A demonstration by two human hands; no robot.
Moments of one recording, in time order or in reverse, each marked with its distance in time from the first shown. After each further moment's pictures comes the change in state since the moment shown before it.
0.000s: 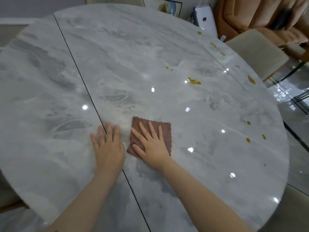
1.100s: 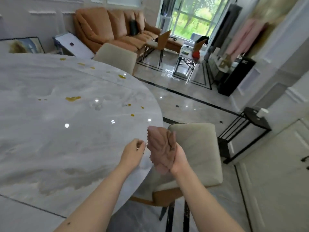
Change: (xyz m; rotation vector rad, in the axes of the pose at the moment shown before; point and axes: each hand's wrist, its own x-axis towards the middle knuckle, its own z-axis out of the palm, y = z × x) left_hand -0.184 0.272 -0.115 -0.938 -0.679 0.617; right_hand -0.367 0.048 -0.157 2.281 0.937 0.481
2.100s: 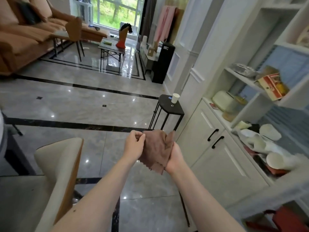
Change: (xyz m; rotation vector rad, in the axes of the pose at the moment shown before) left_hand 0.107 0.252 0.579 -0.196 -0.238 0.088; right_hand -0.173 -0.426 -0.359 0.091 0.509 -0.301
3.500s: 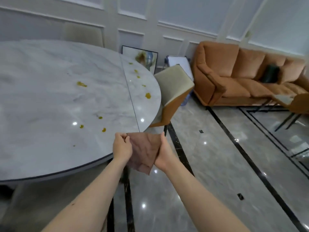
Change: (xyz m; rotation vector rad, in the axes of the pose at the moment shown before) left_hand 0.298 -0.058 -0.351 -0.018 1.619 -0.424; right_hand 0.437 0.161 0.420 -0.777 -0.858 1.007
